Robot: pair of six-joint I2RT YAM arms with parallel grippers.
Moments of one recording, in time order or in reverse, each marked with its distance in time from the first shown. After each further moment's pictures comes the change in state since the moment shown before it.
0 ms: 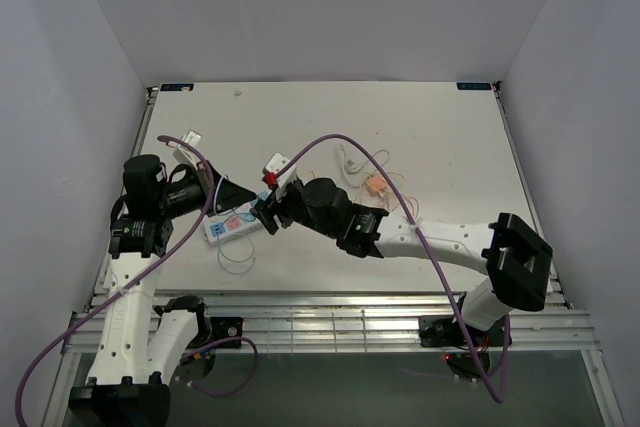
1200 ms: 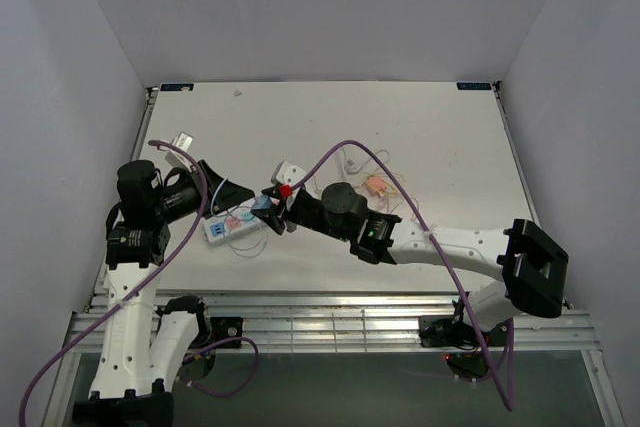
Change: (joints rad) left arm 0.021 -0.060 -0.003 -0.008 -0.056 -0.060; right arm 0.000 -0.083 -0.094 0.189 -0.147 -0.076
